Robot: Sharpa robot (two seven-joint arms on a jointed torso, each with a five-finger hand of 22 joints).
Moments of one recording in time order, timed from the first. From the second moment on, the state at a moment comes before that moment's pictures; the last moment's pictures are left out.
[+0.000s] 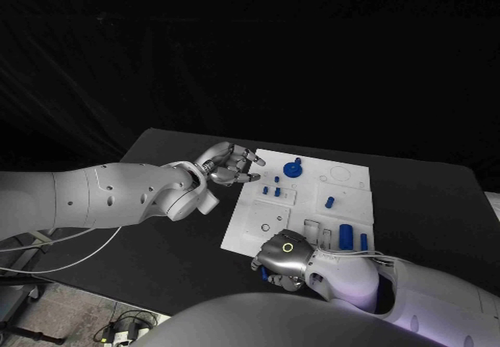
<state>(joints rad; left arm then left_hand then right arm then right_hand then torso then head) 1.12 -0.98 -0.23 1.53 -0.46 -0.39 0.45 1.76 0.01 -0.09 0.29 0.52 0.85 0.13 0.38 0.08 1.27 0.05 1.48 1.33 1.46 -0.02 1.57 1.31 0.01 1.46 0.09 1.46 1.31 0.97 -0.53 -0.22 1.69 -2.10 -0.05 -0.13 1.47 -0.14 0.21 0.07 0.23 0.96 -0.01 0.07 0.25 1.46 0.03 1.57 1.31 1.46 -0.01 1.57 1.31 0.16 1.01 0.16 0.85 1.31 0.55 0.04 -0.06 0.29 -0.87</state>
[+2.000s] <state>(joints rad) 1.12 -0.97 -0.23 1.52 -0.46 -0.34 0.41 1.77 0.01 -0.08 0.29 0.53 0.84 0.13 0.38 0.07 1.30 0.05 1.49 1.32 1.46 -0.02 1.57 1.31 0.01 1.46 0.09 1.46 1.31 0.98 -0.63 -0.22 1.70 -1.80 -0.21 -0.09 1.40 -0.08 0.17 0.10 0.27 1.19 0.00 0.13 0.33 1.47 0.05 1.57 1.31 1.46 0.01 1.57 1.31 0.16 1.00 0.15 0.84 1.31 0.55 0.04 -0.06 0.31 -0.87</state>
